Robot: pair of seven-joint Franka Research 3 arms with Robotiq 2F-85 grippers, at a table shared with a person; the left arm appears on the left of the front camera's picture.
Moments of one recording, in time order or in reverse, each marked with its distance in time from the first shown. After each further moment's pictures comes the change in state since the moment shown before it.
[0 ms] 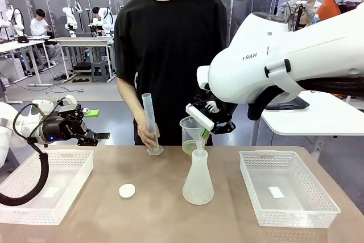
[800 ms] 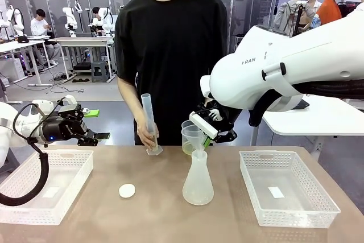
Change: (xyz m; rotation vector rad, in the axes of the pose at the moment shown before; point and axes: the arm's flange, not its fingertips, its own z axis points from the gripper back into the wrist) left arm 0.000 0.000 0.000 0.000 0.000 0.000; right arm -0.005 0.015 -0.020 0.021 -0.052 -0.006
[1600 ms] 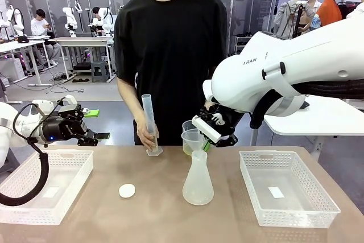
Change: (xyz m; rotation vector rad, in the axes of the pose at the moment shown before) left arm 0.000 0.000 0.000 0.000 0.000 0.000; right arm -0.003 0.009 -0.008 -0.009 -0.045 0.014
